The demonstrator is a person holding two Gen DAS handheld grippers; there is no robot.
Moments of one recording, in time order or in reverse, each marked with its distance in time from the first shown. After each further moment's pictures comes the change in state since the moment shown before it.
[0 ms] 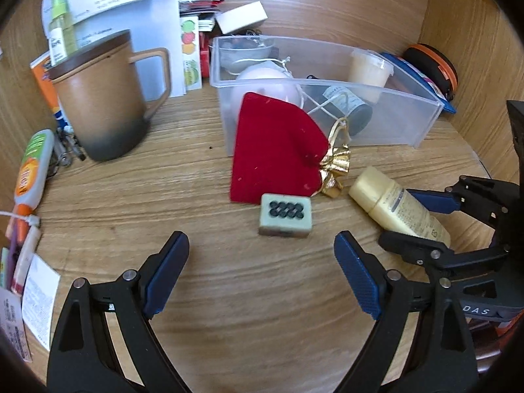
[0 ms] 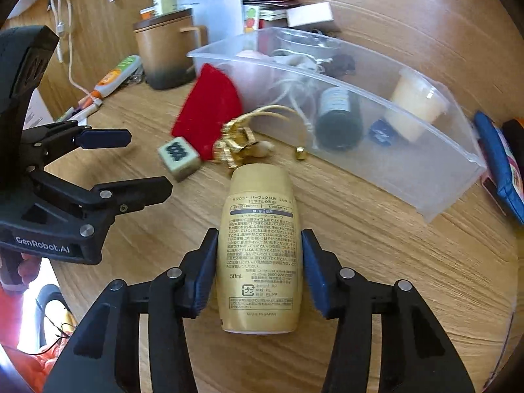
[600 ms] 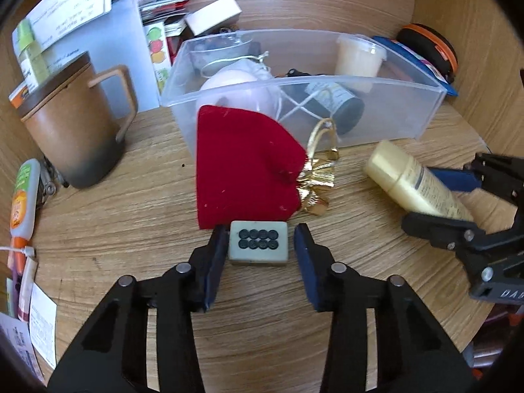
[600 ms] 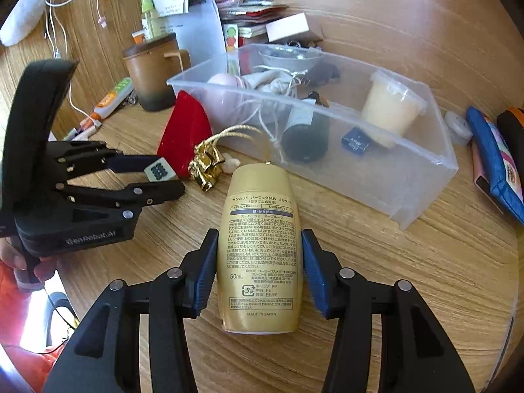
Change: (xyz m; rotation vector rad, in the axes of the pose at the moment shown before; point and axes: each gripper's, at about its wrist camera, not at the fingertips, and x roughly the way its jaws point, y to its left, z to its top) left arm 0.017 -0.023 0.014 0.091 0.023 0.028; right arm -0.016 -0.024 0.001 0.035 -0.055 0.040
